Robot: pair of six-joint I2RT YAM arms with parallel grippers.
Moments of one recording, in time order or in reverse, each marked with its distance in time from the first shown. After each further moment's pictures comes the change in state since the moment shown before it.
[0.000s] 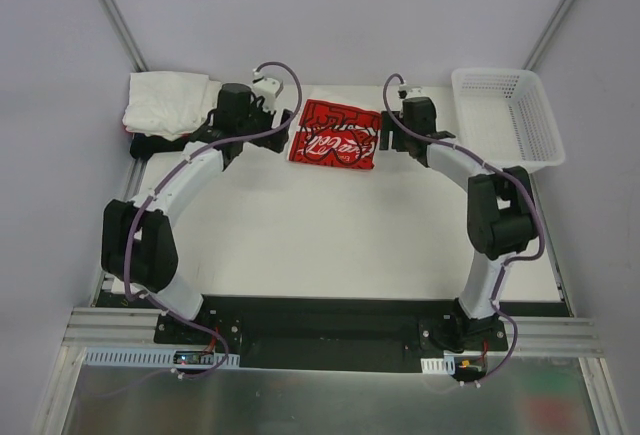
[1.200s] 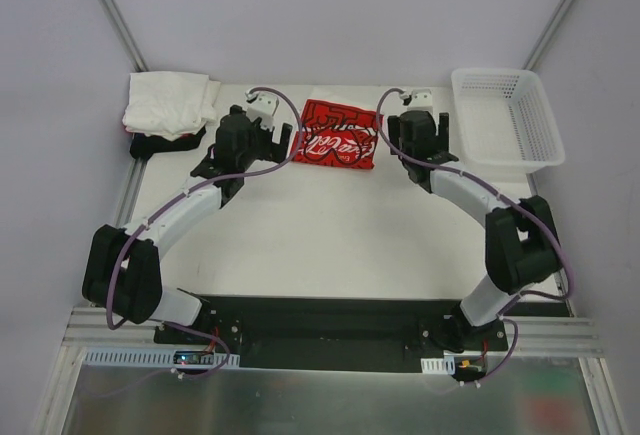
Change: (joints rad) left arm -0.094 -0.202 -0.332 0.384 -0.211 -0.015; right arm 0.121 -0.330 -0.275 0.171 0.415 -0.166
